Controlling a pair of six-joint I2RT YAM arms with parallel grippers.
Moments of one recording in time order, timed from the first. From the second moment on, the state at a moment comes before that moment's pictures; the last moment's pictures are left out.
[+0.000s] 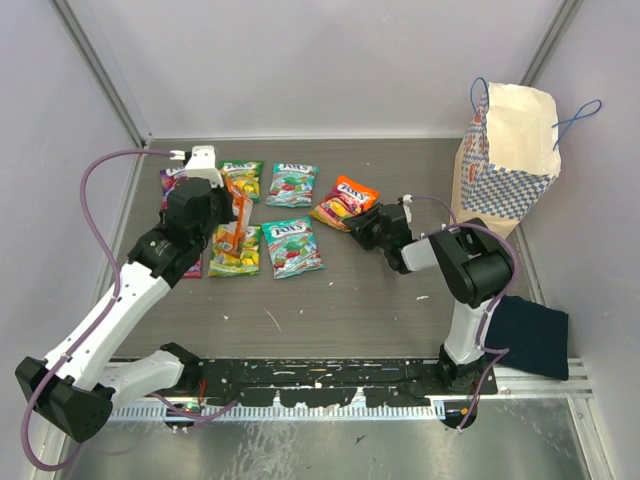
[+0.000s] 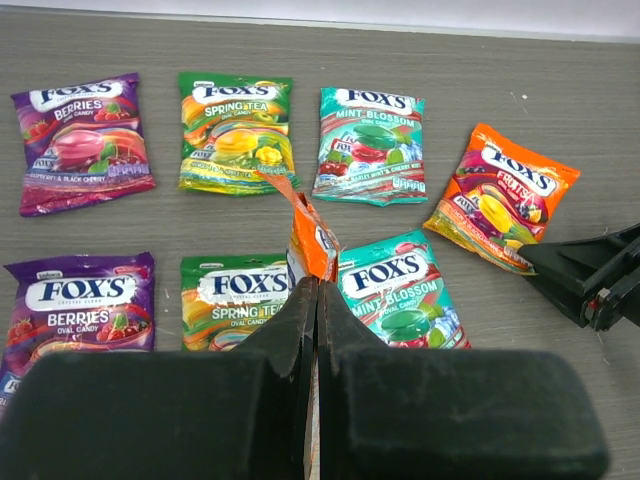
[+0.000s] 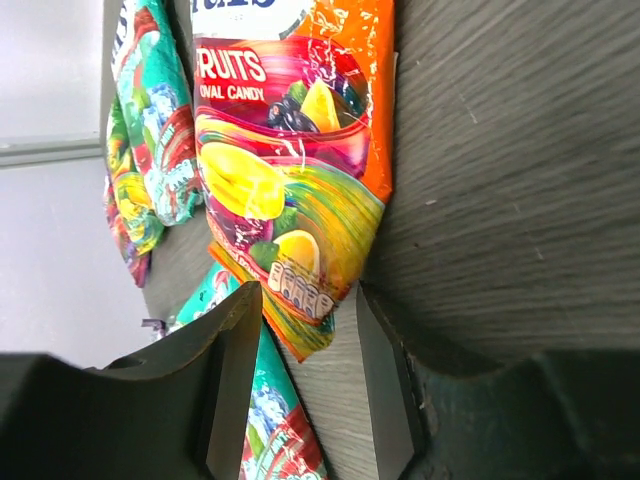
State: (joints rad) left arm -0.50 1.04 1.07 -0.36 -0.36 -0.27; right arm 0.39 1.86 0.72 0.62 -0.05 1.22
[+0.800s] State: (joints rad) left arm -0.45 1.06 1.07 -0.37 -0.32 -0.27; right arm 0.27 1.99 1.14 0.14 -0.39 0.63
